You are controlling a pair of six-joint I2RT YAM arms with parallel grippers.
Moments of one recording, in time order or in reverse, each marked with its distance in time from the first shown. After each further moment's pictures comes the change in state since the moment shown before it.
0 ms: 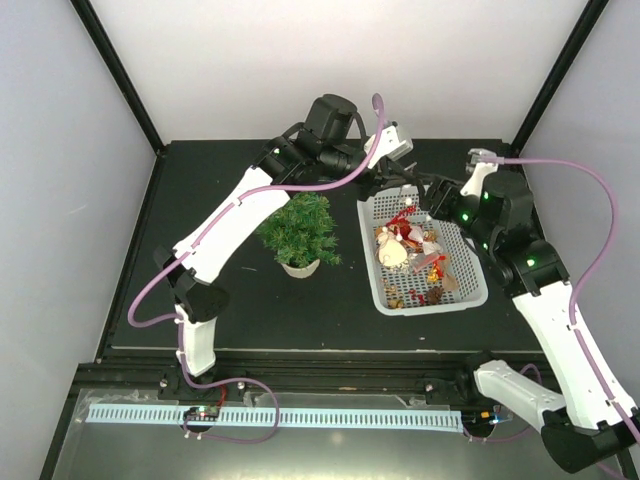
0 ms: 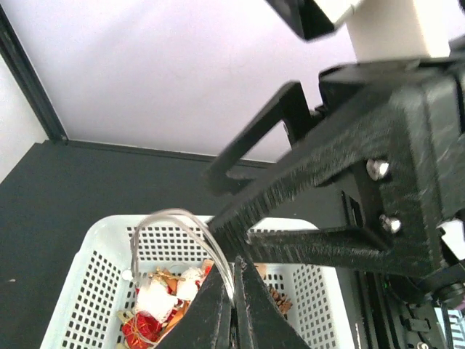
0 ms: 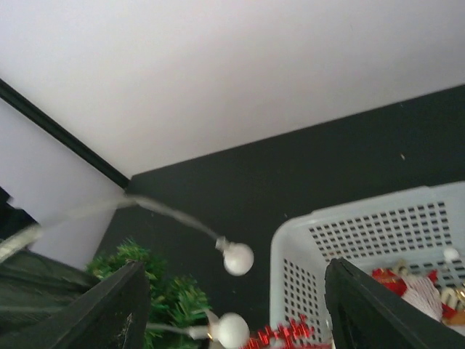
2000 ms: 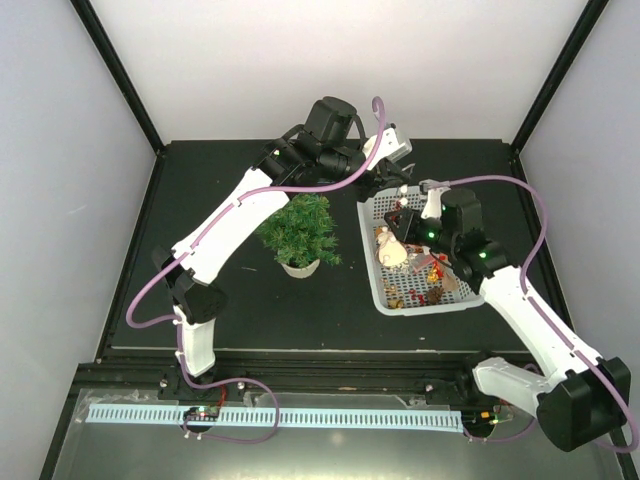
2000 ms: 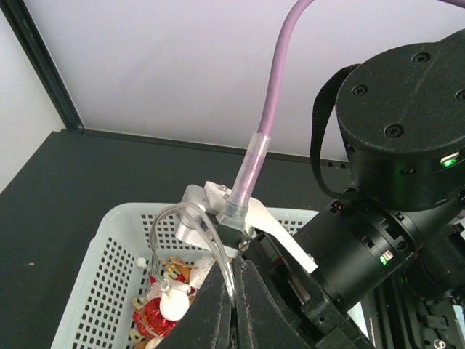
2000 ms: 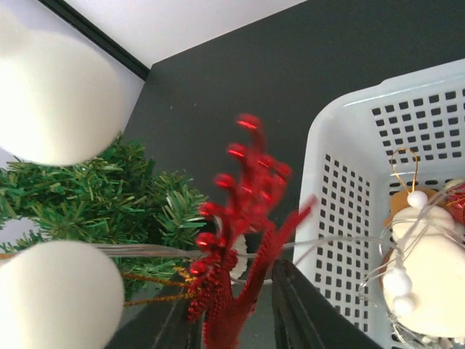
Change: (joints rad) left arm 0.001 -0.017 -0.036 0.003 -0.055 0.004; right arm 0.024 0.099 -0.336 0.236 -0.280 0.013
